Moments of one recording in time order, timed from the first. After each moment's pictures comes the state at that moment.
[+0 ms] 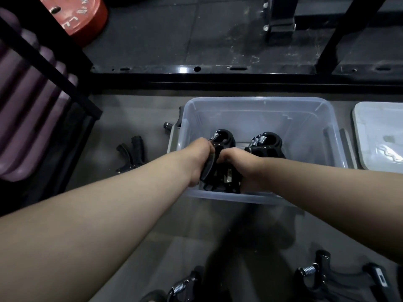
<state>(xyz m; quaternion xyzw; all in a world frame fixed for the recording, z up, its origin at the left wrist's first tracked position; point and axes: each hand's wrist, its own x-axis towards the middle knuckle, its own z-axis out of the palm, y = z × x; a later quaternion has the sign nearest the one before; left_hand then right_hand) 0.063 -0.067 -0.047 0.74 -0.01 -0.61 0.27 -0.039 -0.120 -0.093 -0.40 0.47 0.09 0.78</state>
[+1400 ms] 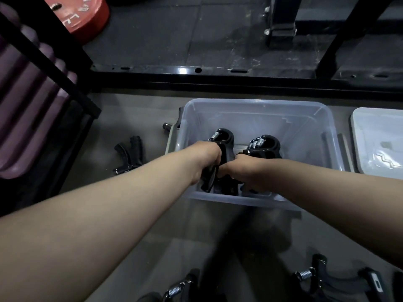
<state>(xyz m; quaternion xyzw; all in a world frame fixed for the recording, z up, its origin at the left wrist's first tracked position) 0.057 -0.069 -0.036 0.82 -0.16 -0.50 0.23 -0.044 -0.125 -0.082 -0.58 0.51 0.14 0.62</state>
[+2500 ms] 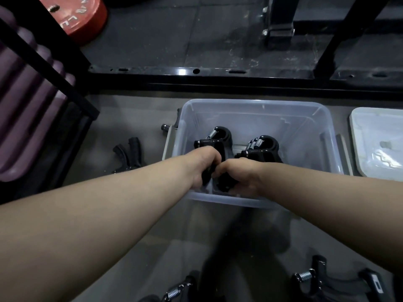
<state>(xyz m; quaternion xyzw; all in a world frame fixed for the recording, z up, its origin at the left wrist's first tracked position) 0.055 -0.073 -0.062 0.75 -0.02 -0.60 0.28 -0.038 -0.120 -0.099 -0.39 0.53 0.07 0.75</state>
